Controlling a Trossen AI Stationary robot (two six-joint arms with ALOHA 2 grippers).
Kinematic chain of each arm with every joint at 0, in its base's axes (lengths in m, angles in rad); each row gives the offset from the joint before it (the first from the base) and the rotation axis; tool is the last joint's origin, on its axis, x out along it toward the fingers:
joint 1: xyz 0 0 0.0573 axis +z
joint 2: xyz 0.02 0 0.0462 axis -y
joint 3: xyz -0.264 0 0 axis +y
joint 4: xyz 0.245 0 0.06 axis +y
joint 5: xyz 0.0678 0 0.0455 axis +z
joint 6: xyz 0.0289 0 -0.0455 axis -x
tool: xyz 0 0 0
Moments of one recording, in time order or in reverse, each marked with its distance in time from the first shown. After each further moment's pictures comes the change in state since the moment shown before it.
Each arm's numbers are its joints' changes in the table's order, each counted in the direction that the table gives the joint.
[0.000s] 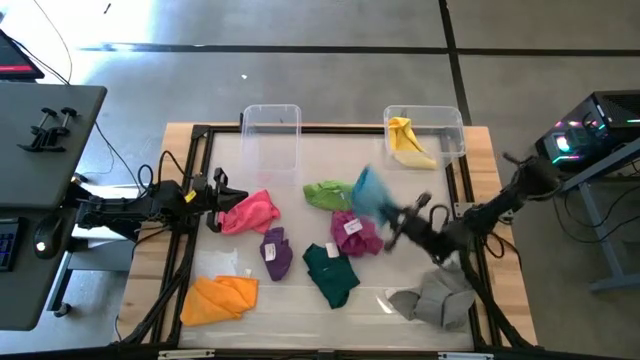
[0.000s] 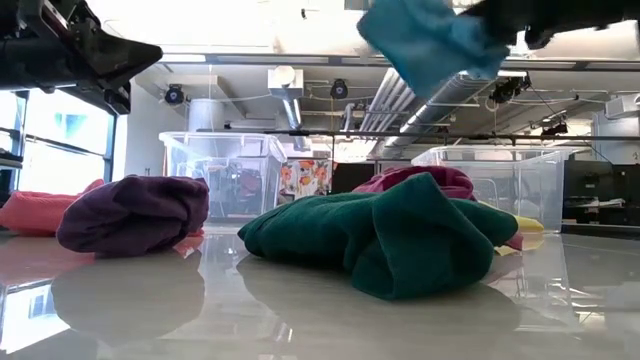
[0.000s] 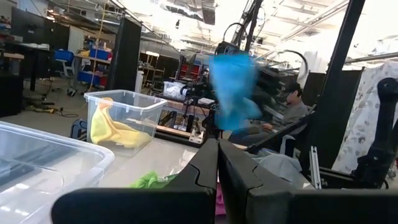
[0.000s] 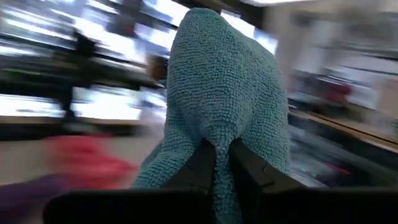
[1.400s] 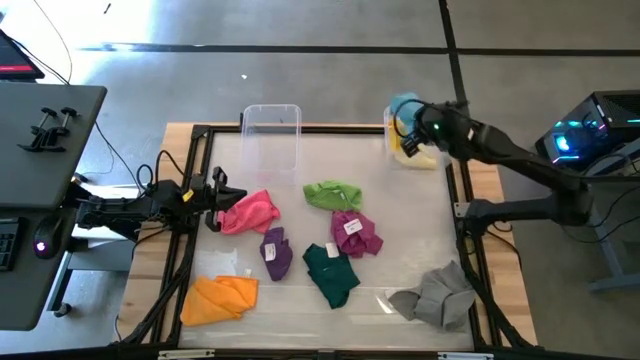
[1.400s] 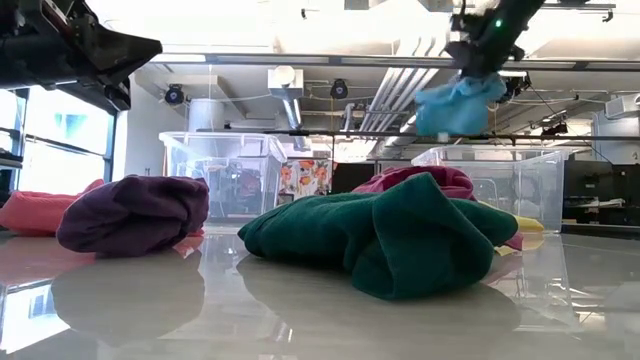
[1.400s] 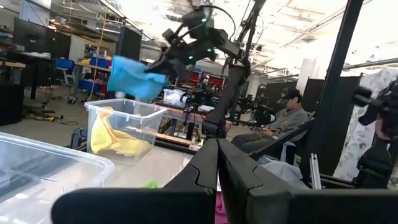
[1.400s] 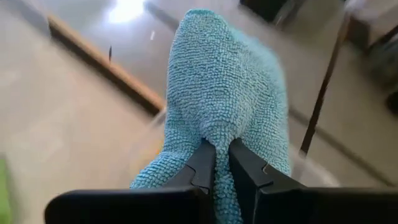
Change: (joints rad) left arm 0.000 0.000 0.000 -0.034 0.004 -0.013; right arm -1.096 0.291 -0.716 2.130 0.668 -0.636
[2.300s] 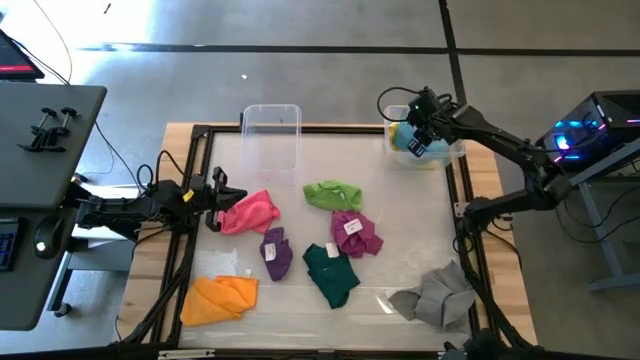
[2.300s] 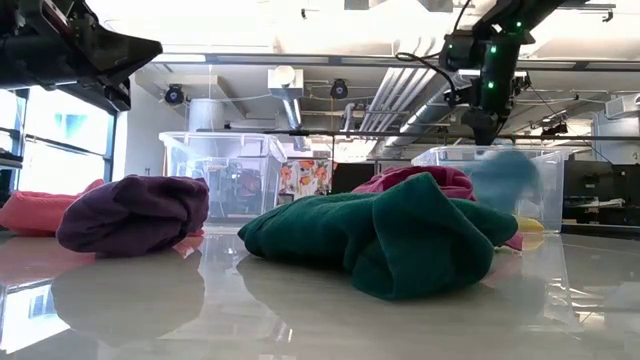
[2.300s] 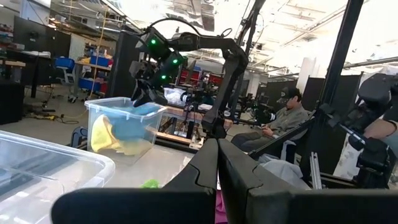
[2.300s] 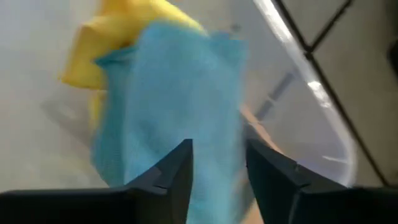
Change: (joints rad) left arm 0.000 0.000 0.000 0.006 0.000 0.003; right arm -0.289 -0.266 -0.009 0.139 0.112 0.278
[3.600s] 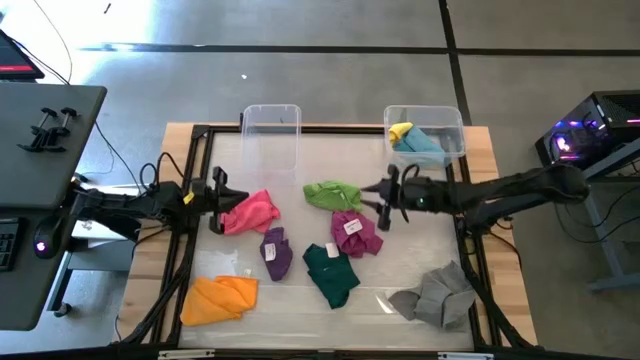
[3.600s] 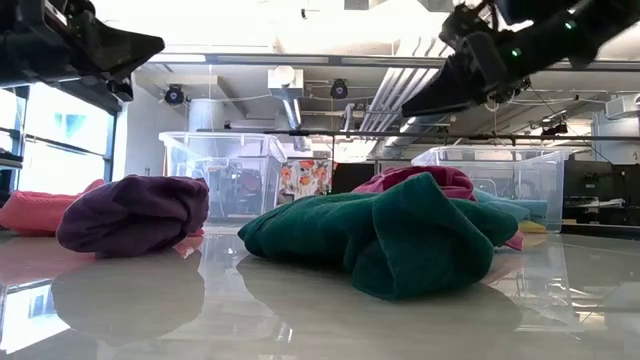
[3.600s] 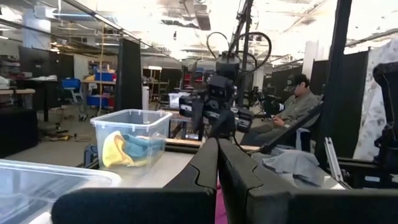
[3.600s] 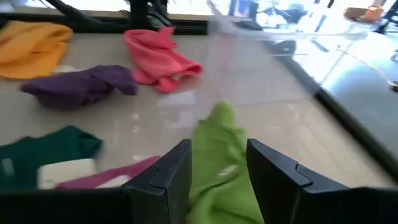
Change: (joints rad) left arm -0.071 -0.098 0.000 -0.105 0.056 -0.165; right arm 0.837 0.206 0.601 -1.139 0.187 -0.207
